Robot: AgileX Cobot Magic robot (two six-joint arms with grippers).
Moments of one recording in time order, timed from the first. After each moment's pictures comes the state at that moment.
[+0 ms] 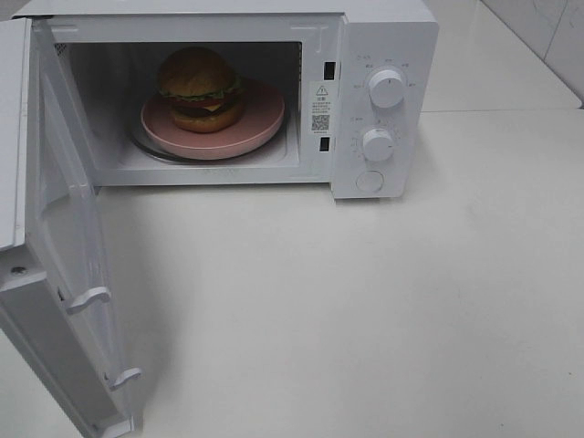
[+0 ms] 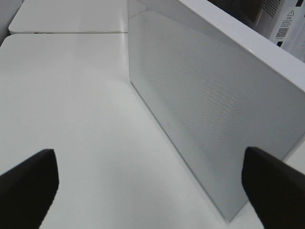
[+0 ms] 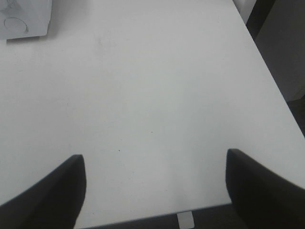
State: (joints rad) left arm 0.06 0.00 -0.50 -0.22 1.04 0.16; right arm -0.02 0.16 -0.54 -0.15 1.08 0.10
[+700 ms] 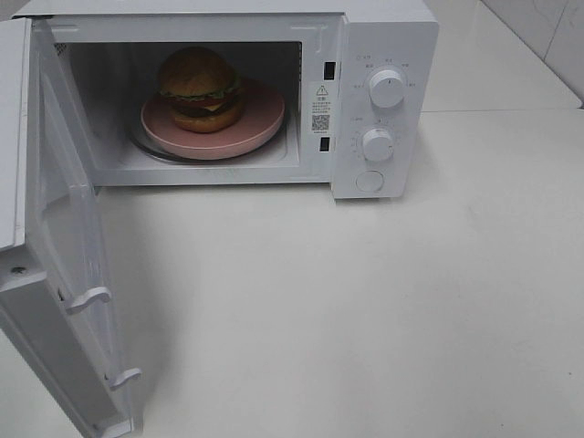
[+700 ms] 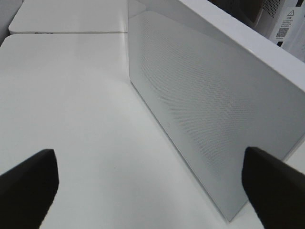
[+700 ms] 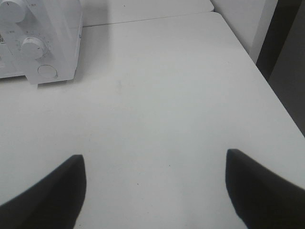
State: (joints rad) left arm 0.06 0.00 -0.50 -0.22 1.04 0.16; right arm -0.04 0.00 -0.50 -0.10 1.02 0.08
